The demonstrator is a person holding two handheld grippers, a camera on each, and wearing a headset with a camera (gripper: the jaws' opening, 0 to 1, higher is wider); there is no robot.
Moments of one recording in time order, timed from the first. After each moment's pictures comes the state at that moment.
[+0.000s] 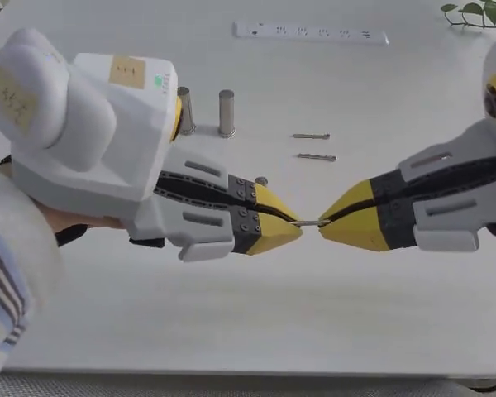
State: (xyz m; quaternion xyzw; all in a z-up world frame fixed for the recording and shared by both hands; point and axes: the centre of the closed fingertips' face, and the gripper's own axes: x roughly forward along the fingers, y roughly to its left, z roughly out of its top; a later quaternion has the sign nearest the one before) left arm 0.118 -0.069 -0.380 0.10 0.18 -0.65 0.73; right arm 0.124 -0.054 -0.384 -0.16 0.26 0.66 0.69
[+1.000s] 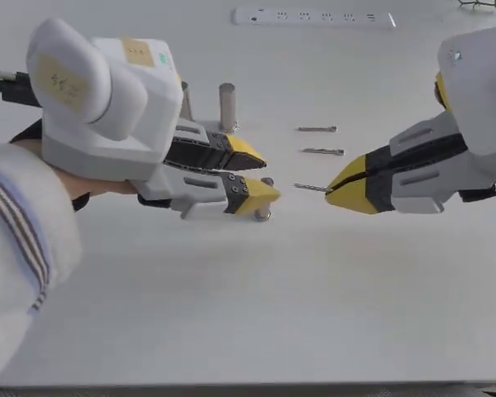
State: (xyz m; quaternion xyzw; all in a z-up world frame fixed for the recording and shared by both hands) left arm 0.207 -0.022 -0.421 0.14 0.21 -0.57 0.78; right arm 0.187 -0.063 -0.432 -0.24 0.29 0.59 0.71
